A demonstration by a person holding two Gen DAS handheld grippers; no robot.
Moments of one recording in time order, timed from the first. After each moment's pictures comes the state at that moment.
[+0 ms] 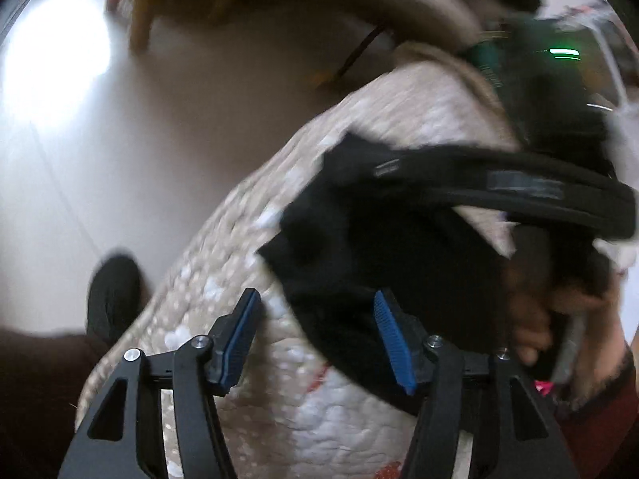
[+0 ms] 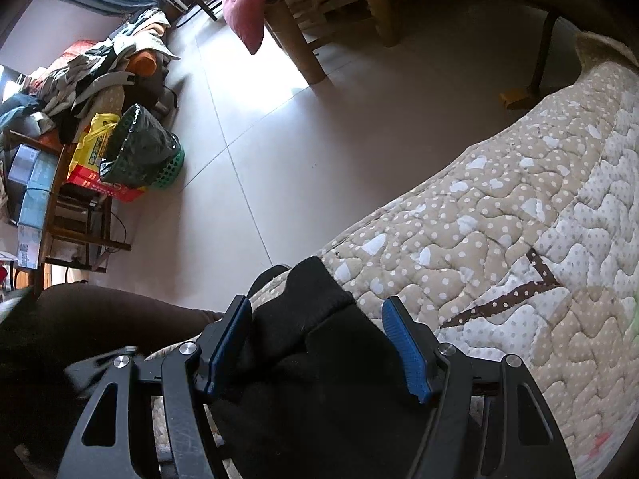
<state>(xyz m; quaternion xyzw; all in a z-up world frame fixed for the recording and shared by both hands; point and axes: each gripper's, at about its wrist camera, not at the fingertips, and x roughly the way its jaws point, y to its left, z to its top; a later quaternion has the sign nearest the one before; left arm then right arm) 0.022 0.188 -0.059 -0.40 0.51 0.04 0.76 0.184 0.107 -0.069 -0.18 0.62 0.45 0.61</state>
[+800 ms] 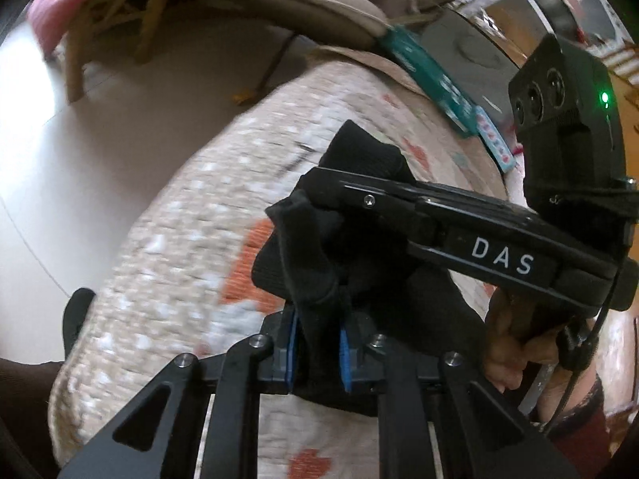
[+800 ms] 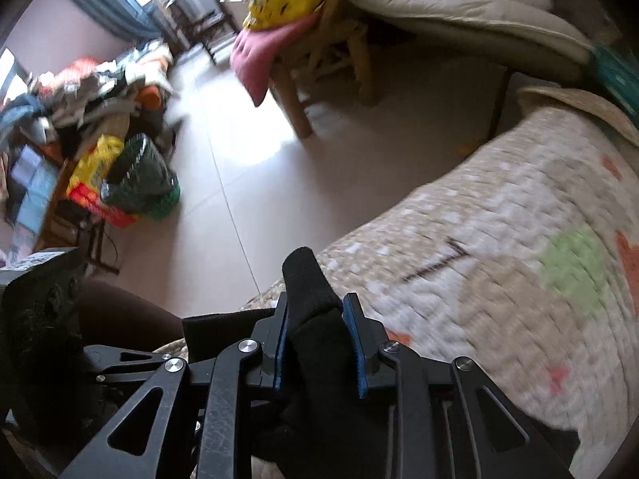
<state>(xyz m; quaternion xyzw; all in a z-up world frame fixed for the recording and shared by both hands) 0.043 0.127 0.010 -0.35 0.47 -0.05 0.81 0.151 0.038 0.016 -0.17 0.54 0.44 0.70</state>
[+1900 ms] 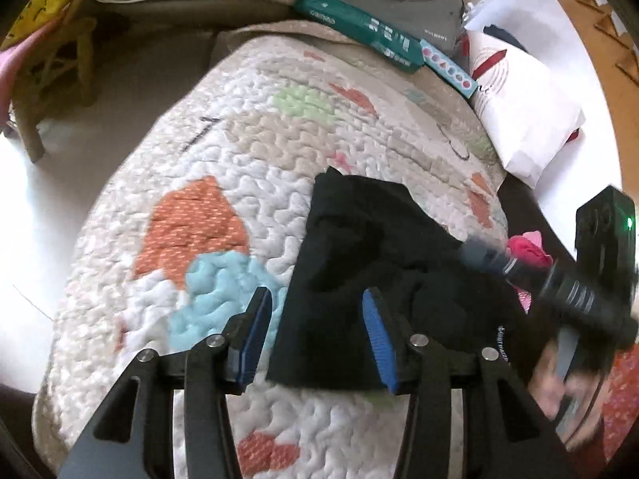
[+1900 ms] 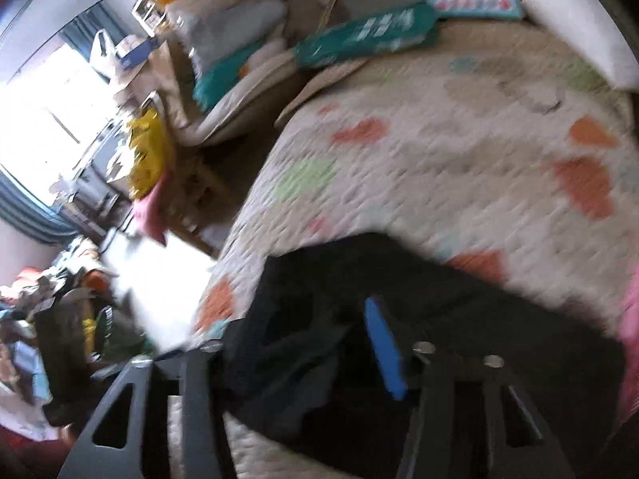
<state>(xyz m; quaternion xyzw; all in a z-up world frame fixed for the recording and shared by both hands) 0.036 0.046 0.019 -0.23 0.49 -0.11 0.83 0.094 -0.225 0.062 0.10 0.49 0.23 0.83</state>
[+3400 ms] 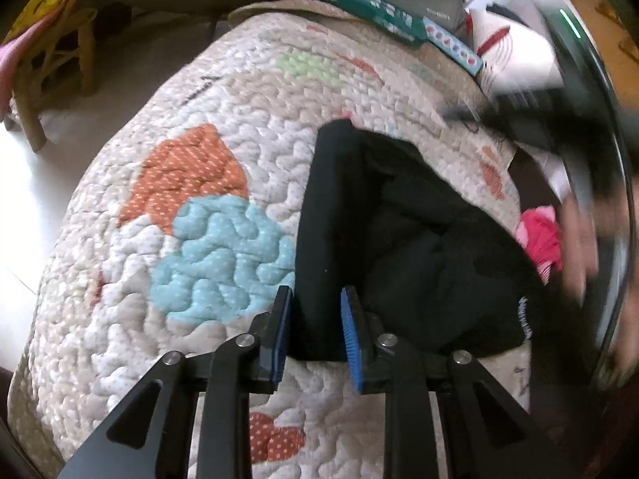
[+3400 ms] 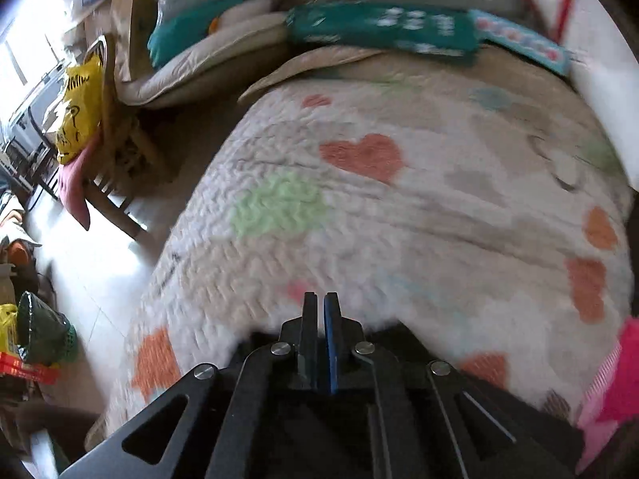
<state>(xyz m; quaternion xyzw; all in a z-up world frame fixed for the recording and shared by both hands) 0.000 0.035 -0.003 -0.23 0.50 -0.10 0.83 0.174 -0.140 0.063 -0.05 0.52 0.13 0.84</state>
